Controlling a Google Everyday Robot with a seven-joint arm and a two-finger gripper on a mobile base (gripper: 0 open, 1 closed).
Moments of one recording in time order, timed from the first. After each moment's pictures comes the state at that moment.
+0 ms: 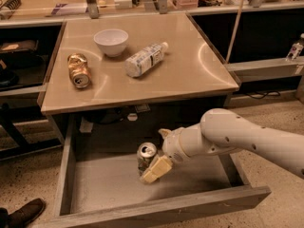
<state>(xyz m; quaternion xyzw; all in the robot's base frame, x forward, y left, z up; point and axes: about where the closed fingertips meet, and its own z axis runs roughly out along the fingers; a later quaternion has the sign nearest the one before) 0.482 -0.003 0.654 -0.52 0.75 0.26 0.30</state>
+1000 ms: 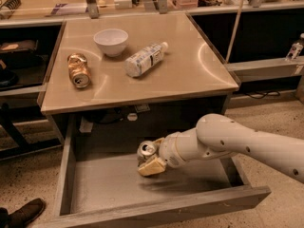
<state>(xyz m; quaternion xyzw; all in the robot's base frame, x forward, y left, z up) 0.480 0.011 0.637 -0.51 0.76 0.28 0.30</state>
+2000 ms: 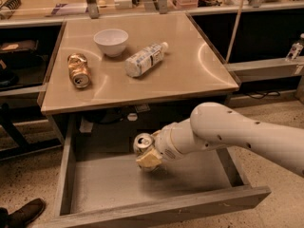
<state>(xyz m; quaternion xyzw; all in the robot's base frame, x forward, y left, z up) 0.477 0.011 0.677 -0.52 0.77 0.23 0.29</state>
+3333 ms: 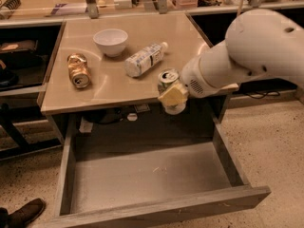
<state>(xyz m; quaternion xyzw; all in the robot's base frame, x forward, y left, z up) 0.545 -0.058 0.862 -0.46 0.81 0.11 0.34</state>
